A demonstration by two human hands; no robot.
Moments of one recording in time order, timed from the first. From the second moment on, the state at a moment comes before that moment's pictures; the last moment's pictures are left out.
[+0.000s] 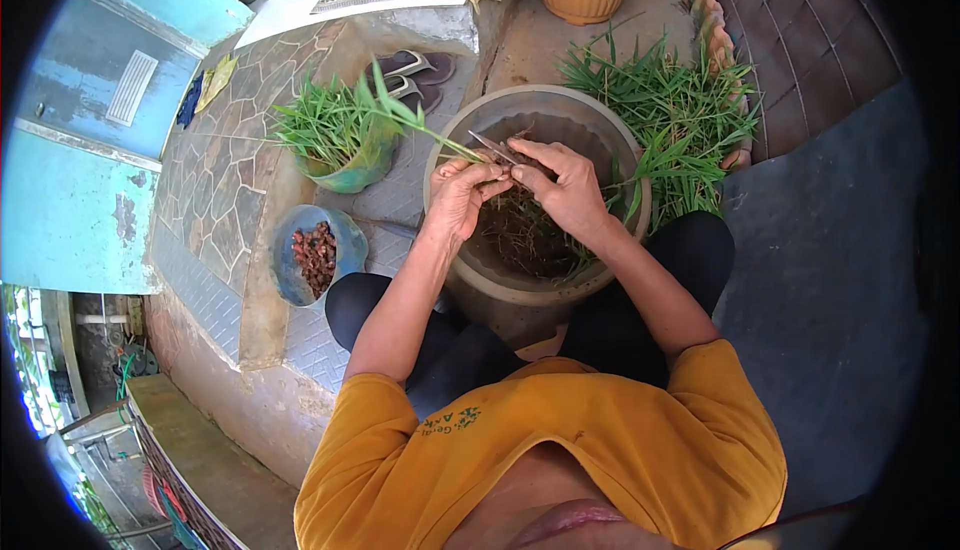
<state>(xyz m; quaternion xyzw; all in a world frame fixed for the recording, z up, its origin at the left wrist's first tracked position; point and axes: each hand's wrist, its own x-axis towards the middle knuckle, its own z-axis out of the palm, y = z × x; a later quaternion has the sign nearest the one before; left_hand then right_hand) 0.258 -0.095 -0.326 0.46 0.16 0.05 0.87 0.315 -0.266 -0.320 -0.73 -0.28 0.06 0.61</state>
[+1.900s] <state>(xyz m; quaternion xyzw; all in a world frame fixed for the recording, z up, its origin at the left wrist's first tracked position) 0.266 -0.075 -0.316 0.43 0.10 0.03 0.90 0.300 -0.263 -0.303 -0.61 -0.22 0.18 0.73</state>
